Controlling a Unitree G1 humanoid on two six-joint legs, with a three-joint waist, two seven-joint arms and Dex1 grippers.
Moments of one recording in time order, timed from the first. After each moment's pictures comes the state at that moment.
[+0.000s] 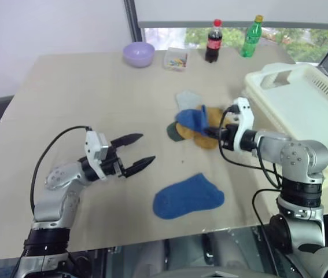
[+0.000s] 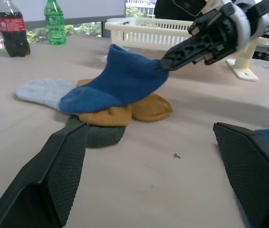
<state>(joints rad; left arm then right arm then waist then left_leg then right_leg) -0.15 0.58 0.16 -0.04 -0.54 0.12 -1.12 -0.63 -0.17 -0.21 -0.28 0.62 1.43 0.34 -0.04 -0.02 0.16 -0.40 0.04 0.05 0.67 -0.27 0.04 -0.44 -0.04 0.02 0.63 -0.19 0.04</state>
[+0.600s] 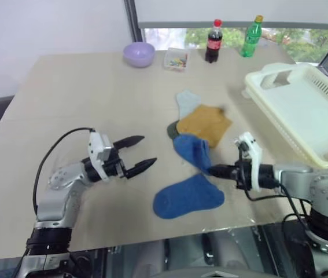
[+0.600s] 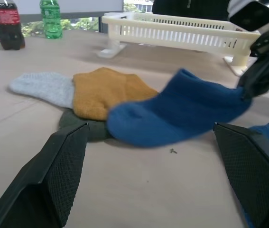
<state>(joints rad) -0.16 0.57 0.14 -0.02 -0.53 0.12 -1.13 -0.35 -0.41 -0.24 -0.54 1.01 1.61 0.35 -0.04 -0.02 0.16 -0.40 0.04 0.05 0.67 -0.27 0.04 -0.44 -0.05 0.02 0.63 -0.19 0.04</state>
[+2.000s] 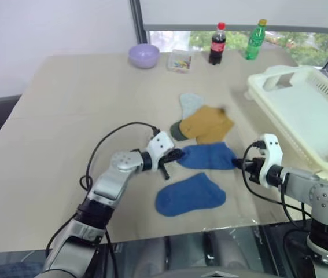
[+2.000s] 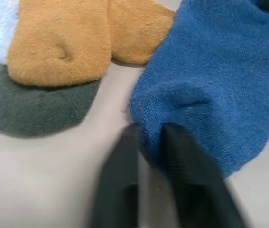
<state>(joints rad) -0.41 0.46 -0.26 0.05 -0.10 0.31 -0.79 -0.25 -0.33 -0.29 -0.45 0.74 1.40 0.17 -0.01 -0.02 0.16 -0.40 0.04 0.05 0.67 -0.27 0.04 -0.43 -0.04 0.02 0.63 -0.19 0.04</state>
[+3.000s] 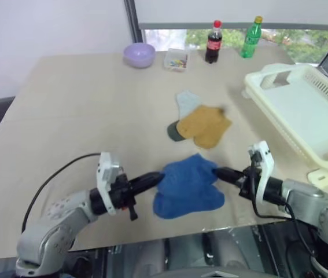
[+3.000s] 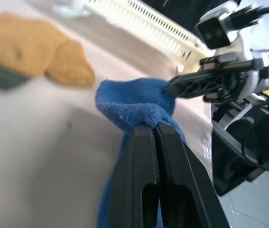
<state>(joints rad) 0.20 0.58 0.23 -0.57 -0.83 0.68 -0.89 -0.10 -0.33 -0.31 -0.70 1.13 1.42 0.23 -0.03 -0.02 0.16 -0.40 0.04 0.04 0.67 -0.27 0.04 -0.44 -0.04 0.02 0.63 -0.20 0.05</state>
